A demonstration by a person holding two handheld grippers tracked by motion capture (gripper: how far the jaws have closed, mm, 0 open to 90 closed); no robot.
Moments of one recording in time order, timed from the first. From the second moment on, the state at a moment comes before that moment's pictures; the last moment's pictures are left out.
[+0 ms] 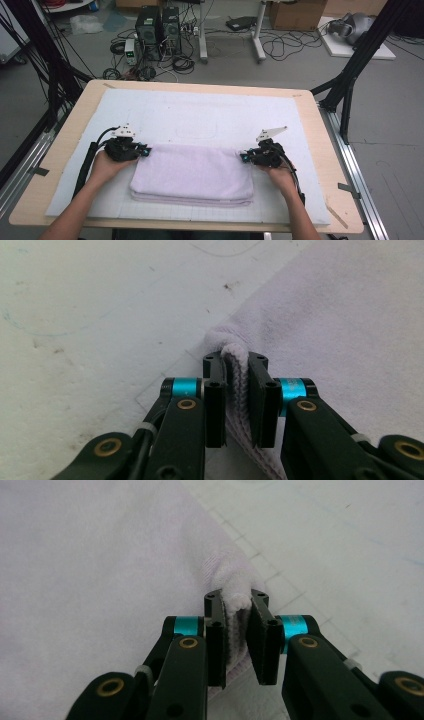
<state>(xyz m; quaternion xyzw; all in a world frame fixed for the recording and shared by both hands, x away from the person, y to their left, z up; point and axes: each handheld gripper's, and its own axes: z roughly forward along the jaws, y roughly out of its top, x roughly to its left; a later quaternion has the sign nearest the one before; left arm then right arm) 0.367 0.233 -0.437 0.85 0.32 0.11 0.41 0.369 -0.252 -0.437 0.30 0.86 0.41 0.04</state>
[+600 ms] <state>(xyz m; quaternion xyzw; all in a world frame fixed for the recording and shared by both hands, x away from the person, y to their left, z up) 0.426 0.222 -0.380 0.81 0.35 0.19 0.44 0.428 -0.250 -0.380 0.32 0.85 0.41 0.12</state>
